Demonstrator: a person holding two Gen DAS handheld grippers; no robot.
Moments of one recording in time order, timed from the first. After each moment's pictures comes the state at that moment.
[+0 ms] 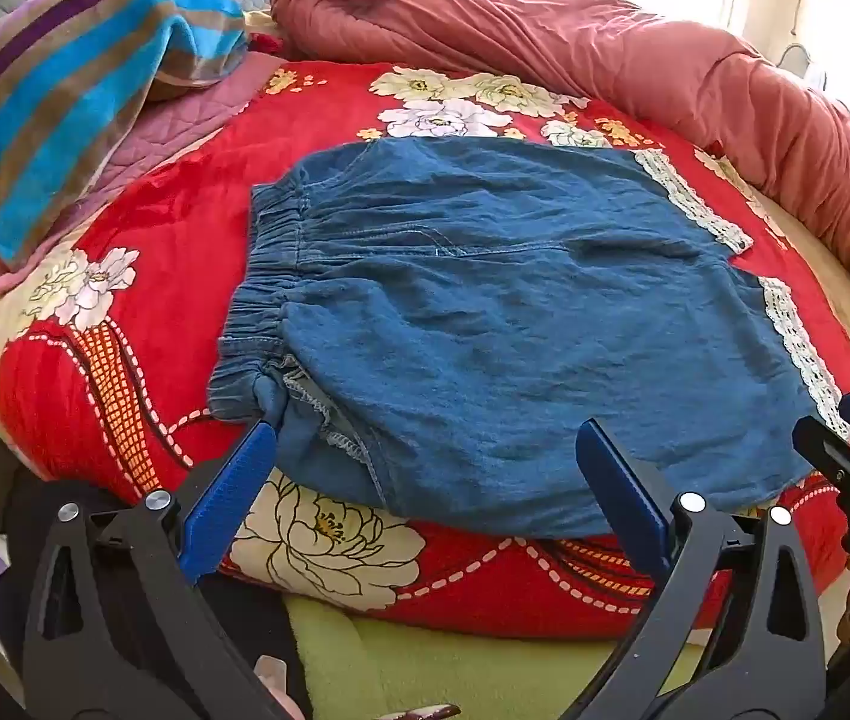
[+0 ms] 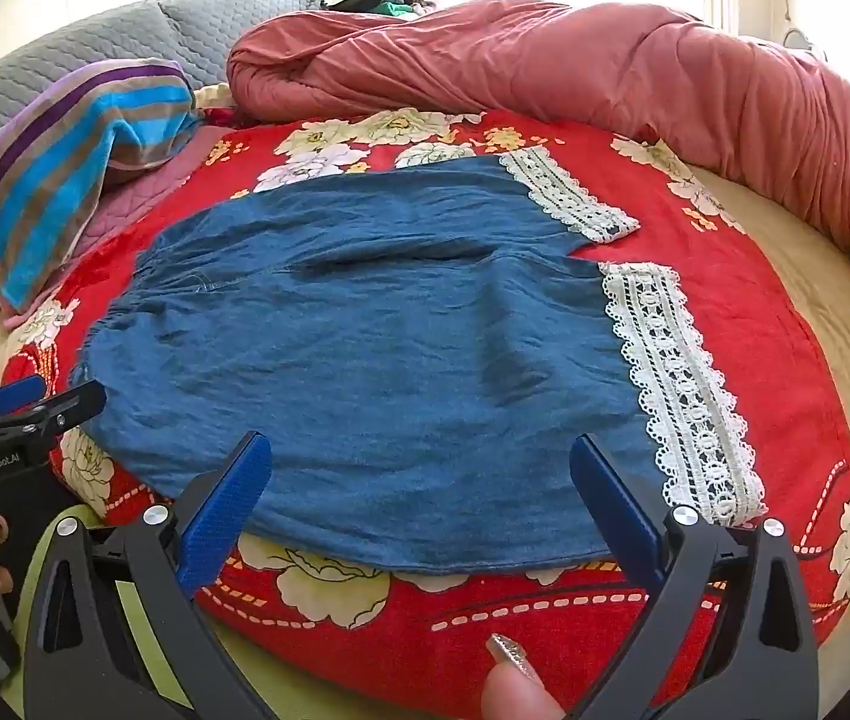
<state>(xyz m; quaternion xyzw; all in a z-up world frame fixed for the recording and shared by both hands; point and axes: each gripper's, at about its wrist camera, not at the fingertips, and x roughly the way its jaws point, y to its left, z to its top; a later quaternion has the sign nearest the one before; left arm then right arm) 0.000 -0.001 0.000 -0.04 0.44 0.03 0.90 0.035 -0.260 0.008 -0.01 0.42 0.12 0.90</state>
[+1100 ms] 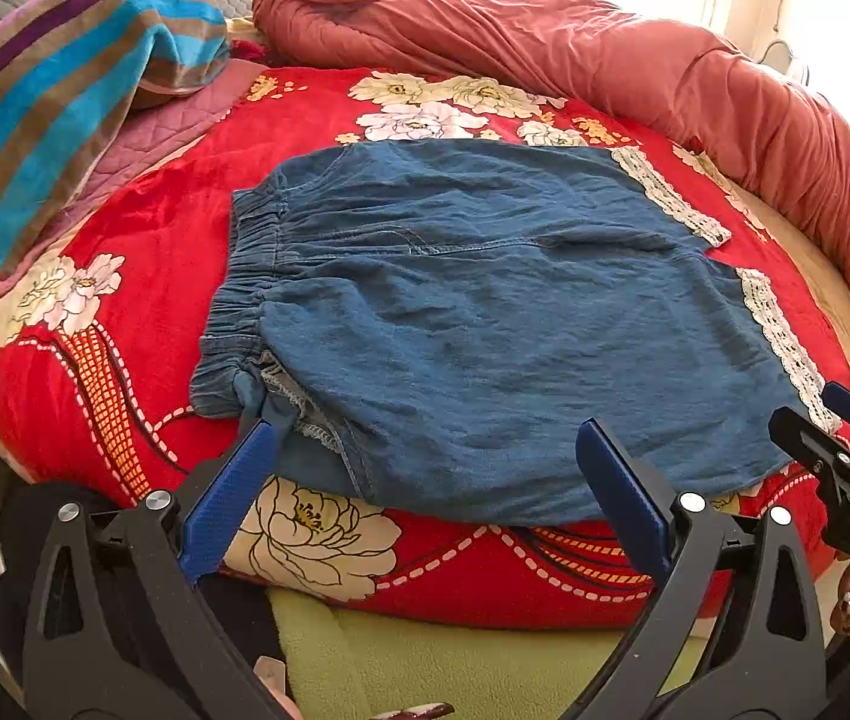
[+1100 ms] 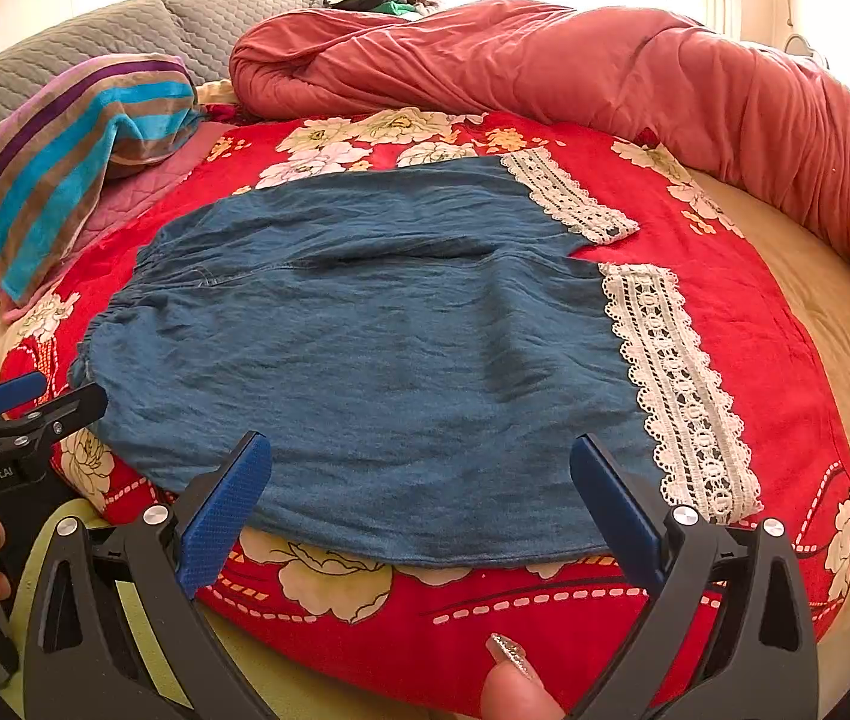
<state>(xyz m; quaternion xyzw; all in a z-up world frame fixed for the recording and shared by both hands) -0.005 -0.011 0.004 -0.04 0.43 0.01 0.90 0.033 -0.260 0.009 -0.01 0.42 0.12 0.90</state>
